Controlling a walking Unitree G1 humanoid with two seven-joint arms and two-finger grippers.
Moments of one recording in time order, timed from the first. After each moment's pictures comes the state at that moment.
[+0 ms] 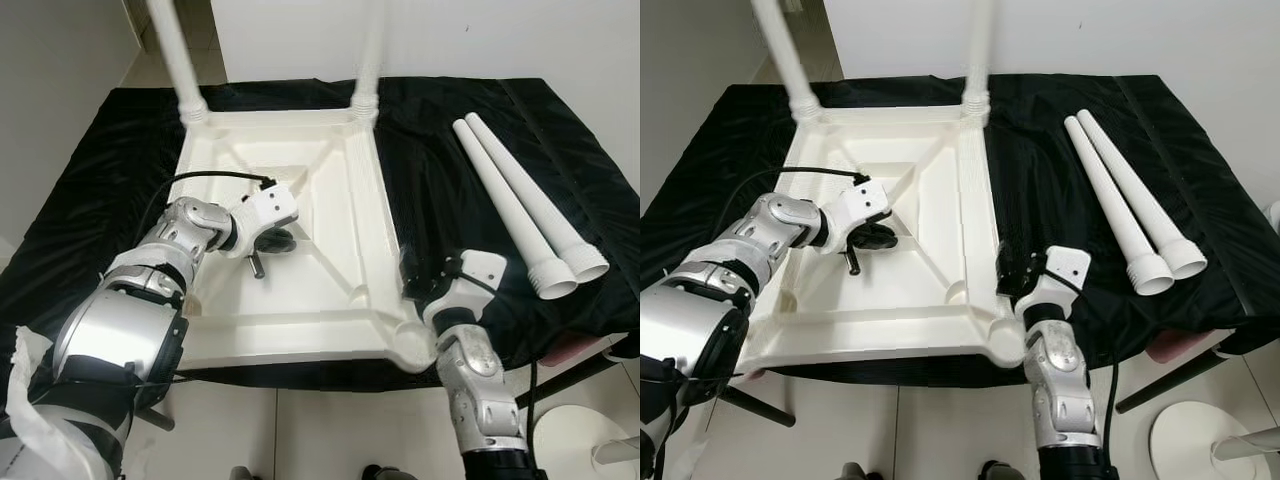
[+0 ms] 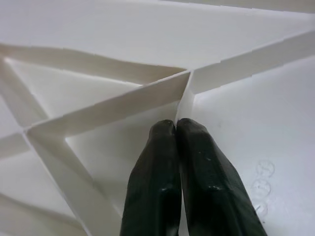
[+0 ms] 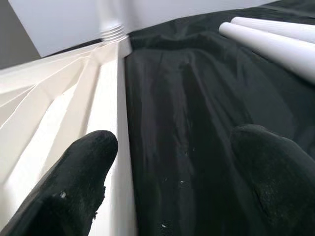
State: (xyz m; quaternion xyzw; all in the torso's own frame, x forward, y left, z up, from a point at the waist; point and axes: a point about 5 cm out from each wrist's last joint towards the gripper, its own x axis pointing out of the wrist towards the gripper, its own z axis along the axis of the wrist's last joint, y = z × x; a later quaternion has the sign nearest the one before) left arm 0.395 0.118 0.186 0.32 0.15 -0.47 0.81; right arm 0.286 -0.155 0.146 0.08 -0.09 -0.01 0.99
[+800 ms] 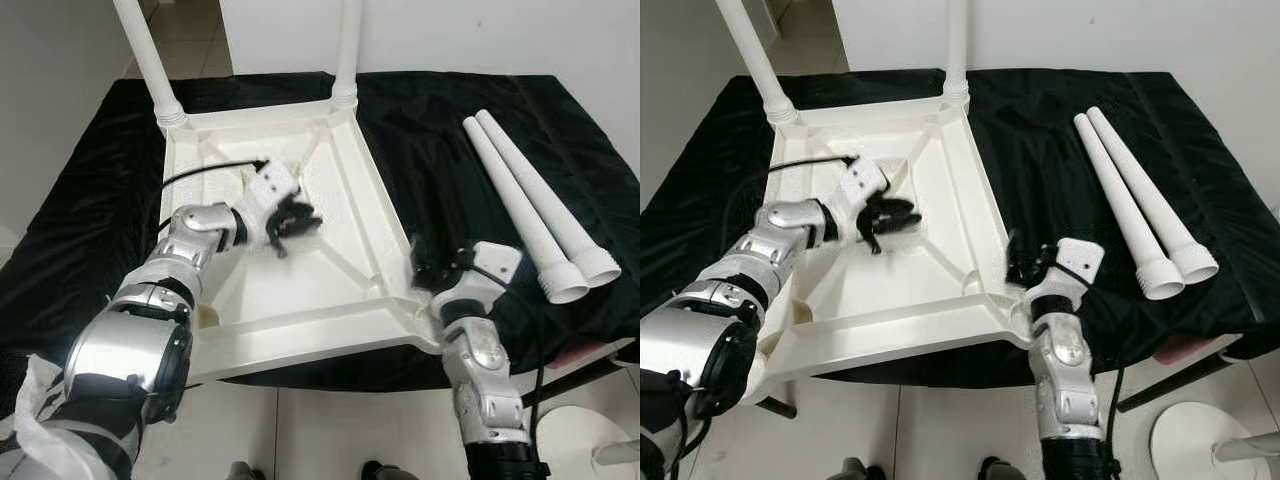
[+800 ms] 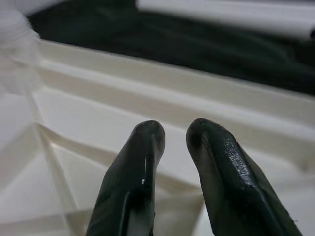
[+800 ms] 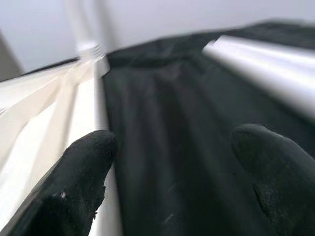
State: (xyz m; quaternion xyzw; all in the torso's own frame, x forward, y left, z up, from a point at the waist) left arm 0.394 0.108 0.216 0.11 -0.03 -0.46 0.88; right arm 0.291 -0.183 0.164 0.06 -0.14 -0.08 0.99
